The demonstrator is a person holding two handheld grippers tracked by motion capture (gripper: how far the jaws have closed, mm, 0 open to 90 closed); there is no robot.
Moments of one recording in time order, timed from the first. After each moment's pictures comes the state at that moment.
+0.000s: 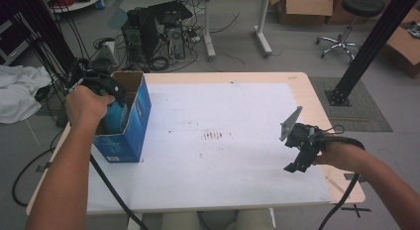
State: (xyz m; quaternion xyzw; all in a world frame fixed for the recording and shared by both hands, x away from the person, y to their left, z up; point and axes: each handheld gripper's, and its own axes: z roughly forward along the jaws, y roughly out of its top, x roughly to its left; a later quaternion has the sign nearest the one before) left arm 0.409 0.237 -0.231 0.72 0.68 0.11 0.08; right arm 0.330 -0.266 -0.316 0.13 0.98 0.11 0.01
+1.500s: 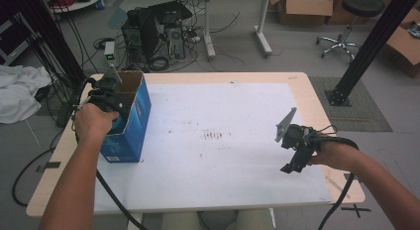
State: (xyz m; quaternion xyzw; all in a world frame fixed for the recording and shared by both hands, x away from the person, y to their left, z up) left arm 0.410 0.245 -0.284 0.73 0.68 0.08 0.07; right arm 0.334 -0.259 -0.325 0.13 0.99 0.11 0.00
